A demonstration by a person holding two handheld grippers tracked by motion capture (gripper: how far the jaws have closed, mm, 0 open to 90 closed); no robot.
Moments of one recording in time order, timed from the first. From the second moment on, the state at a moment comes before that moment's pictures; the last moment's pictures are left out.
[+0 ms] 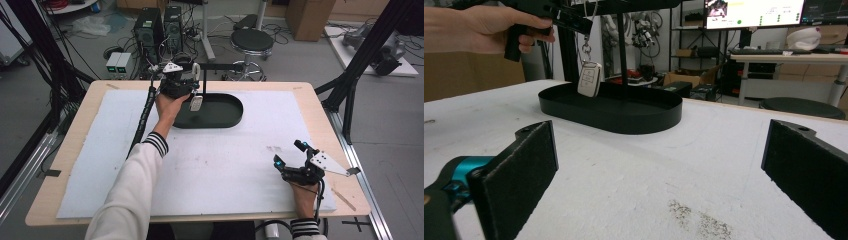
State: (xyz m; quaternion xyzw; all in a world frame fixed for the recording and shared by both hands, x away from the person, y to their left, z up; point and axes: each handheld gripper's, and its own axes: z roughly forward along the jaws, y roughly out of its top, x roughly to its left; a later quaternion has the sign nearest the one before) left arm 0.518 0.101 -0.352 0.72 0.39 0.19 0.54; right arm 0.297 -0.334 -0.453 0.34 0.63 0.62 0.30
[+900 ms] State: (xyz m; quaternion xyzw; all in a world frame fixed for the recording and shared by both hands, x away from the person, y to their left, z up) left arm 0.521 0.112 -0.363 0.71 0.41 0.17 0.55; right arm 0.296 -0.334 -0.453 0.35 0.63 0.62 0.30
